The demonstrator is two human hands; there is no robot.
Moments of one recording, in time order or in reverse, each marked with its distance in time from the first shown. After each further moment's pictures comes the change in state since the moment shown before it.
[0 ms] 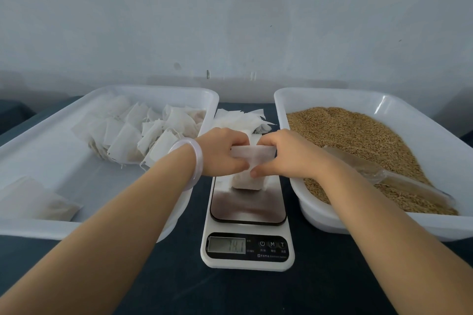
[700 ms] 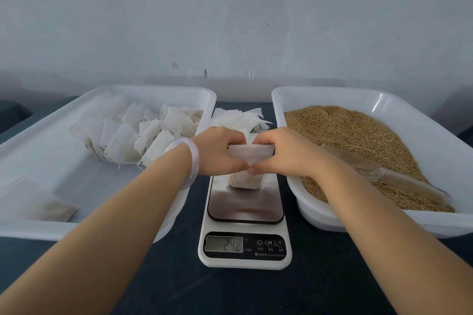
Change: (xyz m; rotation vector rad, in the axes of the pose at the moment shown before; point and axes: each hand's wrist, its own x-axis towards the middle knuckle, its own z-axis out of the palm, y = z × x) left_hand -0.001 0.001 0.000 -0.015 0.002 -0.008; right_hand -0.002 -0.001 -0.001 0.050 0.010 -0.005
